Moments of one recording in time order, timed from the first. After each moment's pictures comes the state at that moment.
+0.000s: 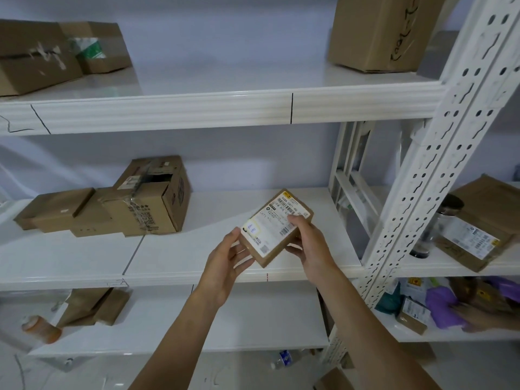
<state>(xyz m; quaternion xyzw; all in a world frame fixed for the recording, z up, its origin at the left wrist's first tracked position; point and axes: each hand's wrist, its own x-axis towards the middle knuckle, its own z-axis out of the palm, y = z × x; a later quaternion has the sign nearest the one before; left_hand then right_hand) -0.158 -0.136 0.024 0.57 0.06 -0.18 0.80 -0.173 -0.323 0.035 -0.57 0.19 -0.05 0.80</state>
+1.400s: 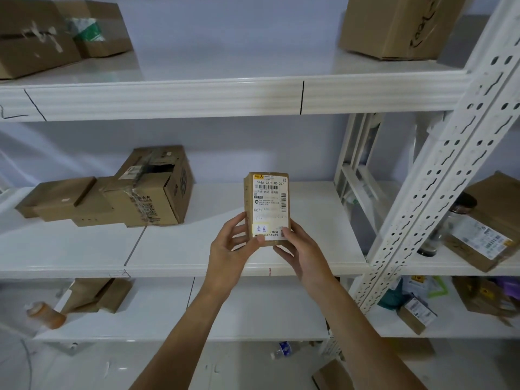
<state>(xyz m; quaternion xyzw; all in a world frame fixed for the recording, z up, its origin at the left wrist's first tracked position) -0.166 -0.142 0.030 0.72 -0.06 0.00 0.69 -0.183 -0.306 0.010 -0.56 0.10 -0.01 0.82</state>
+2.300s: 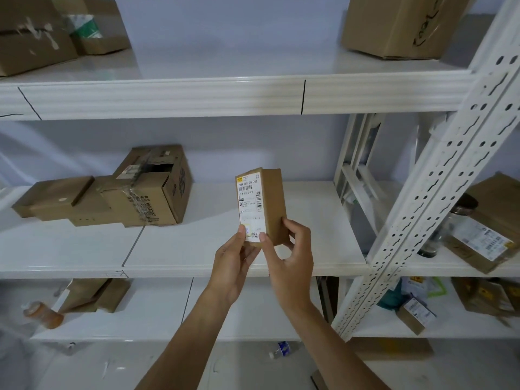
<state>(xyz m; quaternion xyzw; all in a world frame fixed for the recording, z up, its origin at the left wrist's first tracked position) -0.159 -0.151 0.014 0.51 0.05 -0.14 0.85 -0.196 -0.256 -0.003 -0.73 0.08 -0.35 0.59</state>
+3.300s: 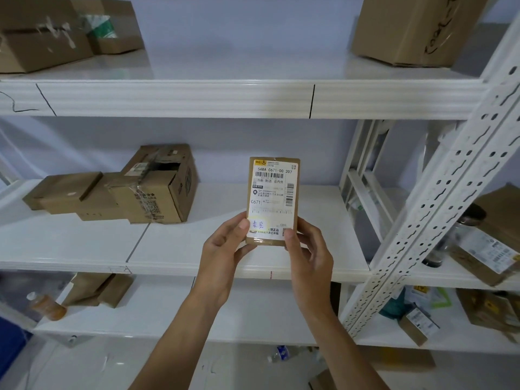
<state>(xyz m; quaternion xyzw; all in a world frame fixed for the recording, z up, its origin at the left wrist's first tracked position) -0.181 -0.132 0.058 0.61 -0.03 -0.06 0.79 -0.219 -0.273 0.036 -0.65 0.08 -0.29 0.70</state>
